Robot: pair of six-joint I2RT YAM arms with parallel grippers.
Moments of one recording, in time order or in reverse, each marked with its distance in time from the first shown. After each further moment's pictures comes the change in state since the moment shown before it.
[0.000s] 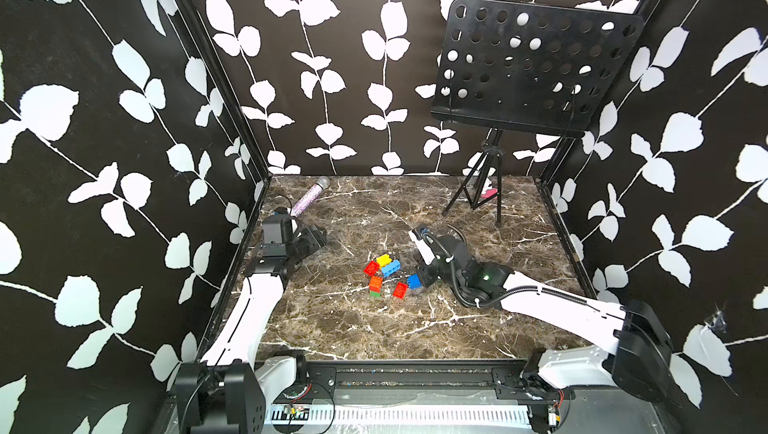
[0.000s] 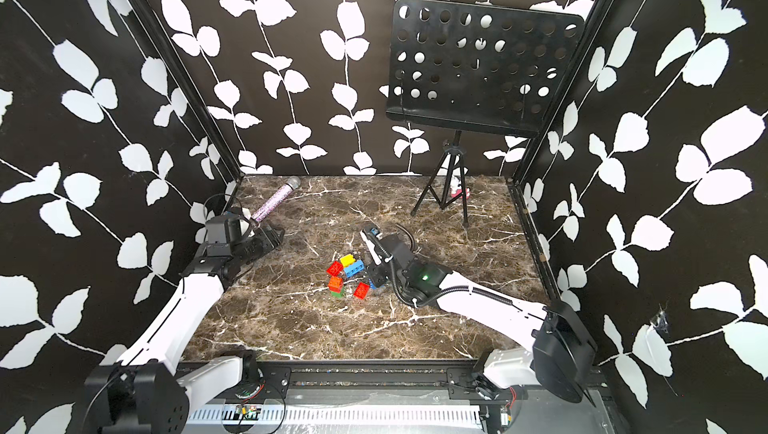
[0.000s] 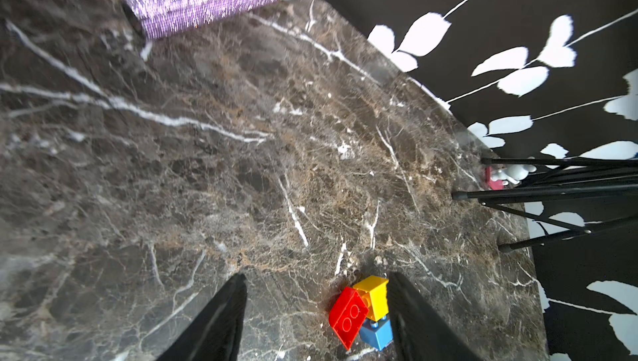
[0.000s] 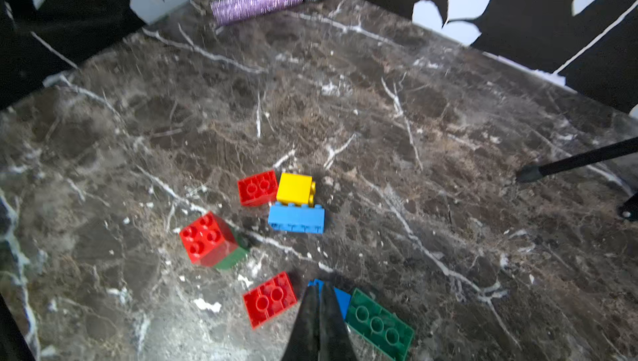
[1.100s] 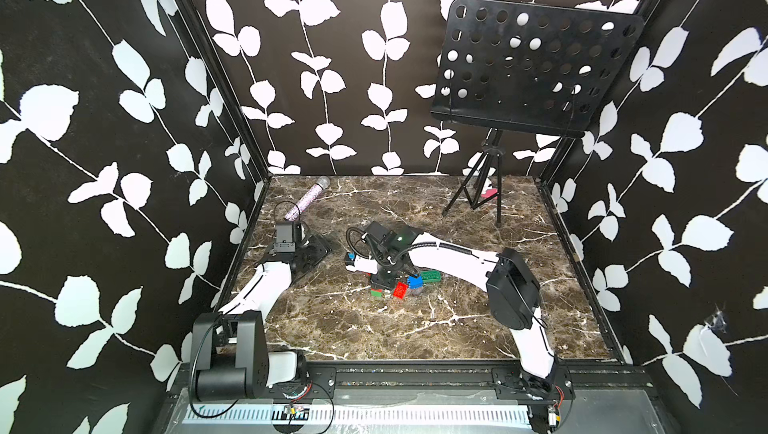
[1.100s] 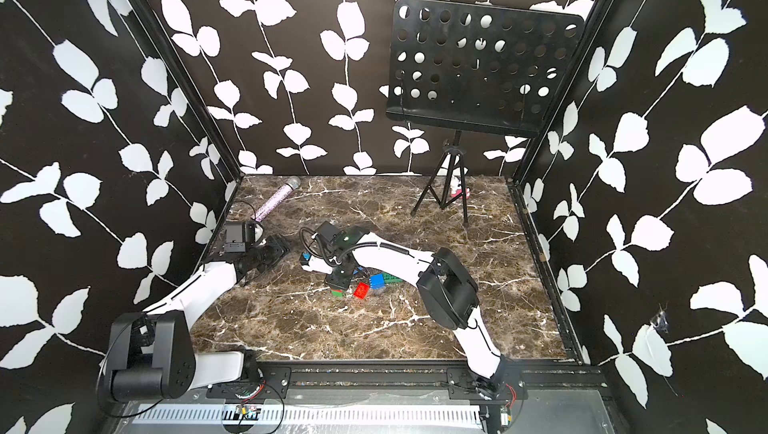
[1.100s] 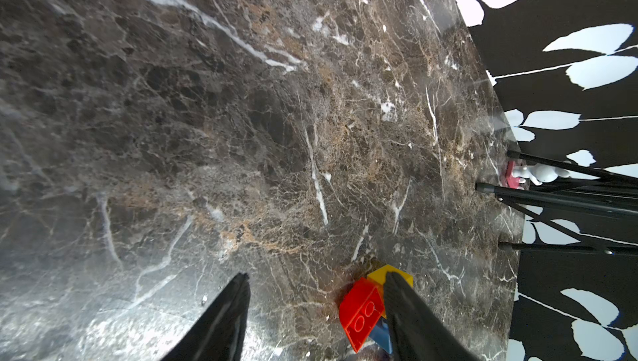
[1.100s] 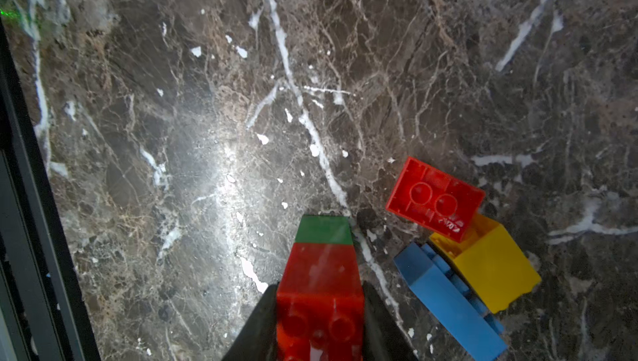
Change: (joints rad) left arm 0.000 0.235 -0.060 0.082 0.087 -0.156; right arm 0.061 0.759 0.771 -0.678 -0.382 -0.573
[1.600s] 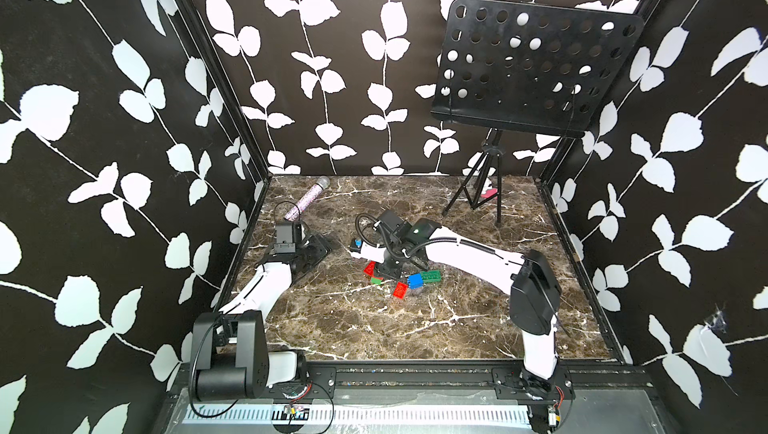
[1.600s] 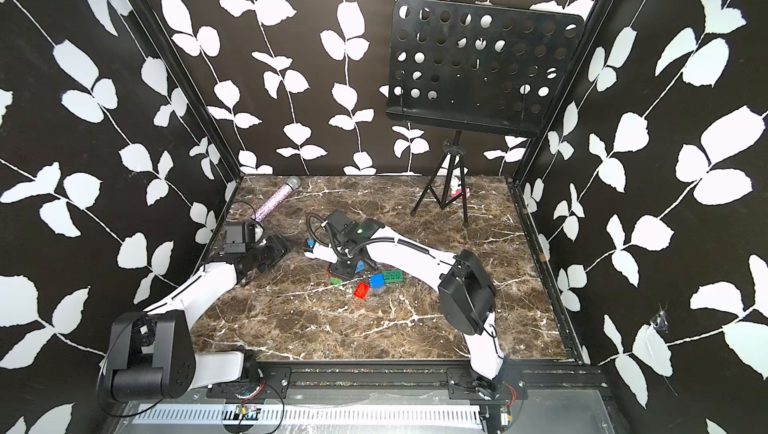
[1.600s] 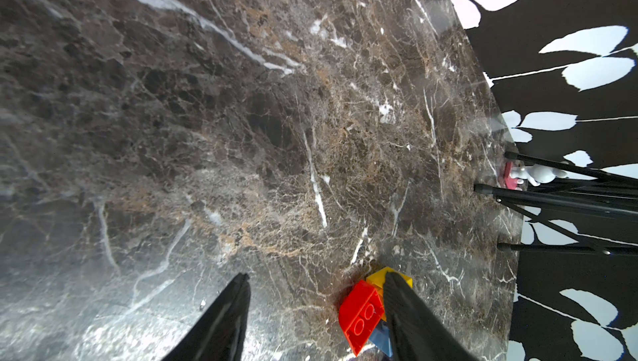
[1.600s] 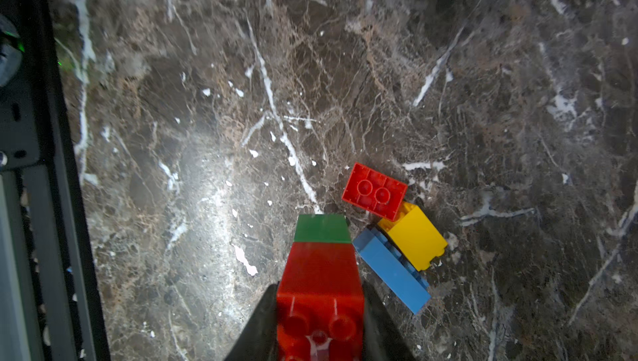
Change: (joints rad) left arm 0.000 0.000 -0.007 0.013 0.000 -0.002; right arm -0.039 -0.134 -0.034 0.047 -0.014 -0.014
